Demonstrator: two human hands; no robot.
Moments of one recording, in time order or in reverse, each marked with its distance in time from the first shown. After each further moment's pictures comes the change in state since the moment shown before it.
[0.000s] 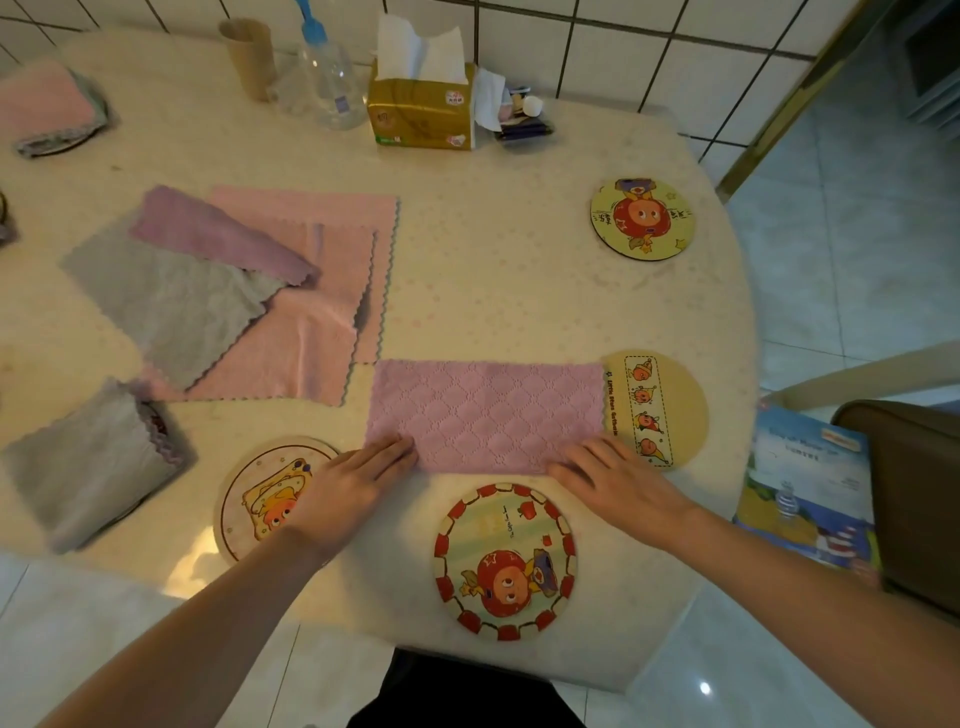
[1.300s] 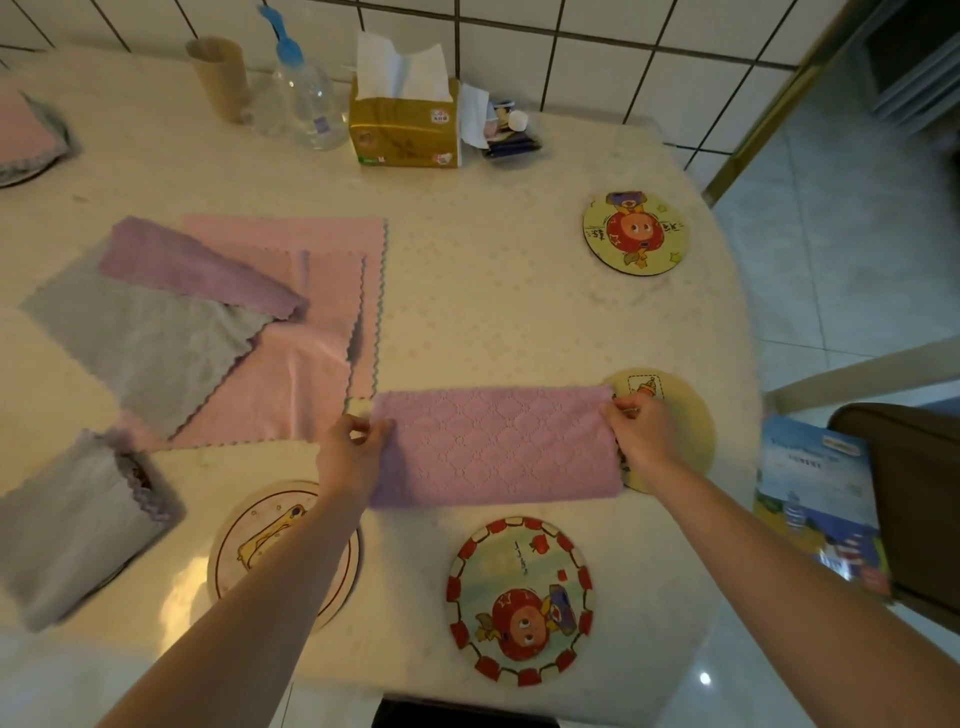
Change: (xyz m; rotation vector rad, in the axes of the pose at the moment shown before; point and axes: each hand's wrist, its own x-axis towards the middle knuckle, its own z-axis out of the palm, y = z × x) left_hand 0.083 -0.022 -0.006 -0.935 0.202 -1.232; right_hand 0.064 0.050 -0.005 1.105 0.327 1.322
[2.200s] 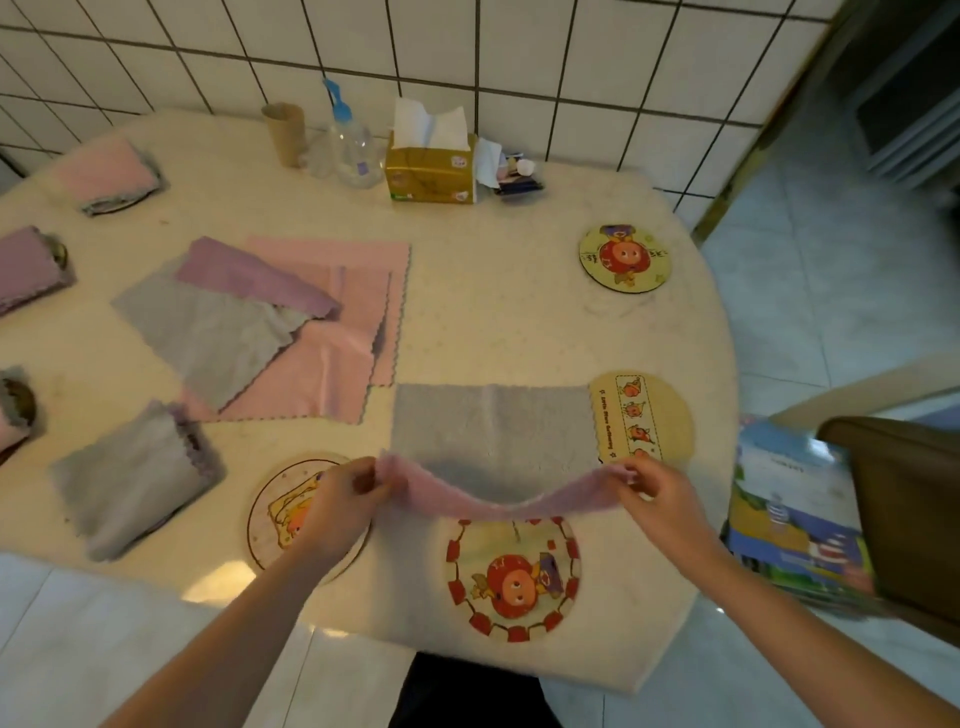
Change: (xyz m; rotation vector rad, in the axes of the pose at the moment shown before) left_hand -0.092 -0.035 -0.056 0.037 -0.259 0.319; right_hand -0.111 0.050 -0.053 0.053 -0.218 -0.445
